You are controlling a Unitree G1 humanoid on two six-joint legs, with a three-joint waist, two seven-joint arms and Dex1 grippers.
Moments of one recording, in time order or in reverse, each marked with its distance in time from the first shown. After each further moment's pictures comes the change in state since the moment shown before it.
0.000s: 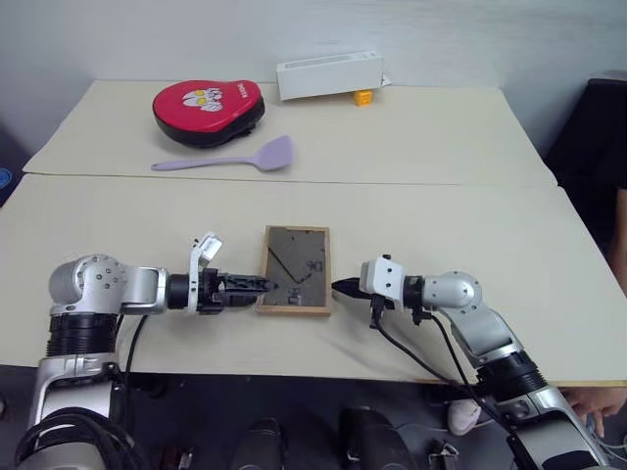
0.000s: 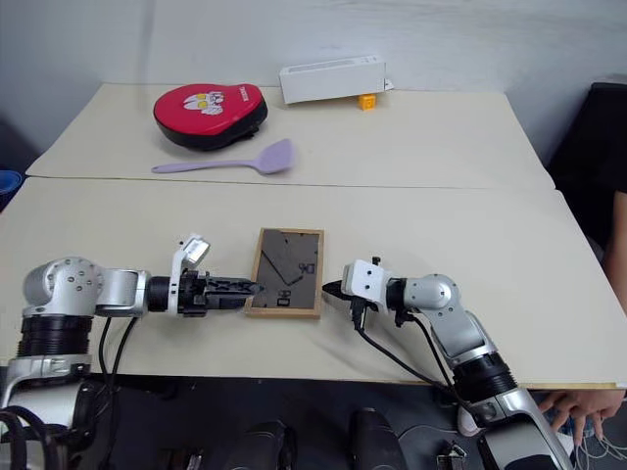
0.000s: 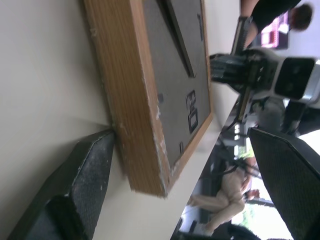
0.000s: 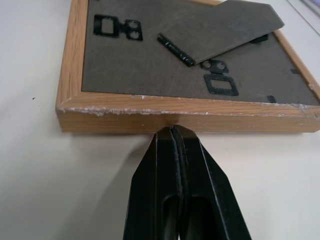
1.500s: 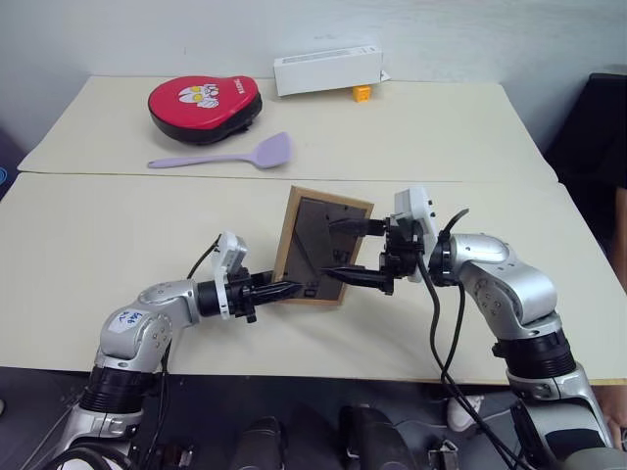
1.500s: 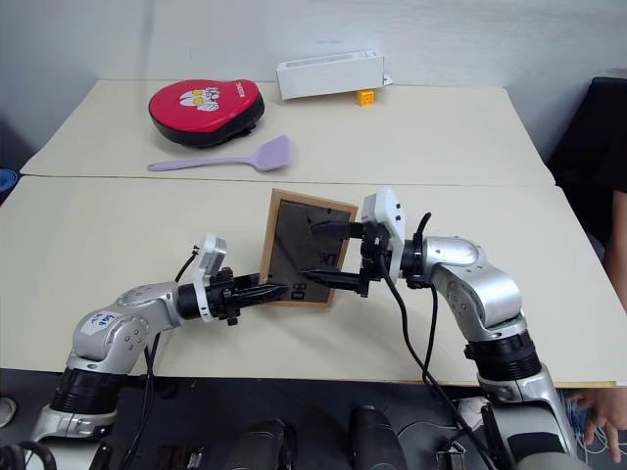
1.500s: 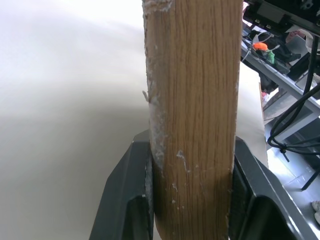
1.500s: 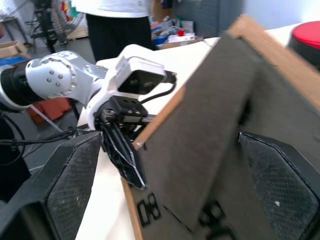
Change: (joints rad) left arm 0.276 -0.059 -0.205 -0.346 0.307 -0.898 -0.332; right arm -0.127 -0.015 -0.144 -0.292 0.536 0.595 0.048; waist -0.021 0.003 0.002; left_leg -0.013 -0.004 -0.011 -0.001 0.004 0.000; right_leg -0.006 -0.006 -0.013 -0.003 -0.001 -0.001
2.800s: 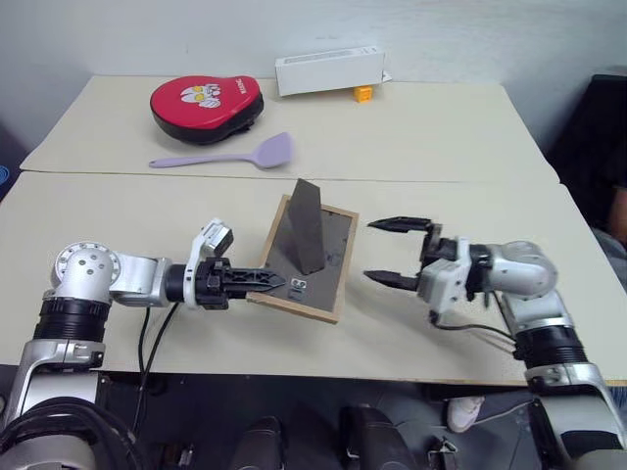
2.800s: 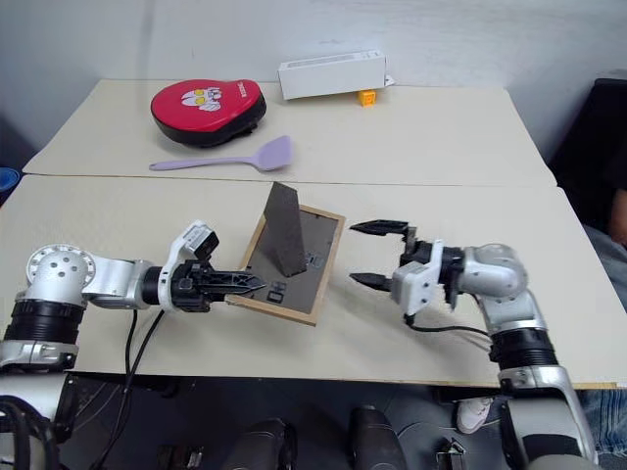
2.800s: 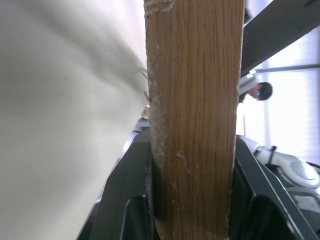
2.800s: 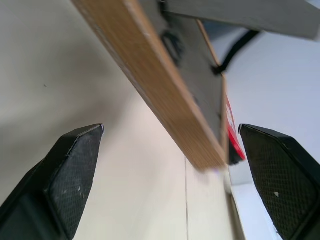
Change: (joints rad) left arm -0.346 0.215 -0.026 0.467 -0.920 0.896 0.412; right arm 0.000 -0.045 -0.063 0.571 -0.729 -1.574 -0.071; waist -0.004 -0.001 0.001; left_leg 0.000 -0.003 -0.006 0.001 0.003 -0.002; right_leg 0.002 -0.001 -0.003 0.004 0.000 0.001
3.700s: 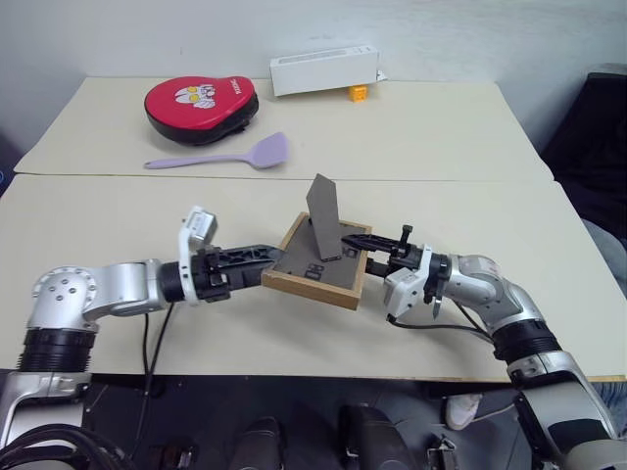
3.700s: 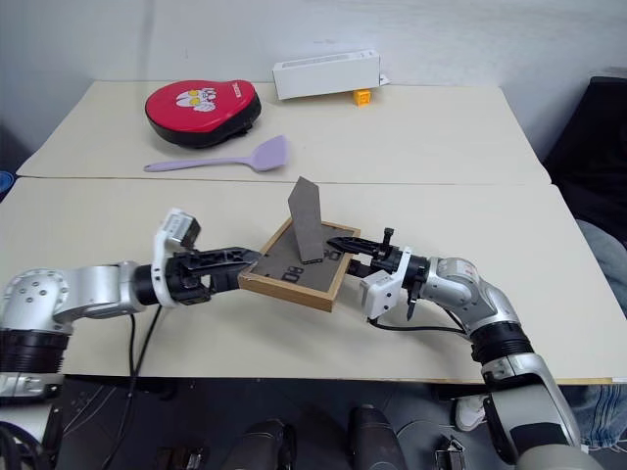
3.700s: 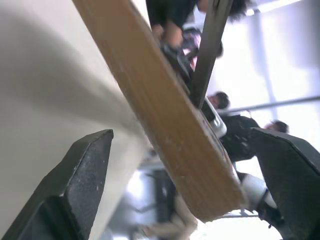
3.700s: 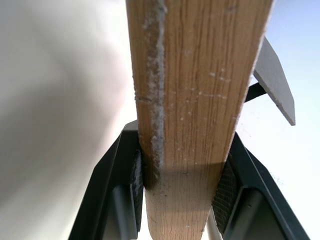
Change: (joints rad) left arm 0.233 0.101 0.164 -0.256 -0.276 -0.328 0.328; right arm -0.053 -0.007 0.133 0.119 -0.220 -0.058 -0.482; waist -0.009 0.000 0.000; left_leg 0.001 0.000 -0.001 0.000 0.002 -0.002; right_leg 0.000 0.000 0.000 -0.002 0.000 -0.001
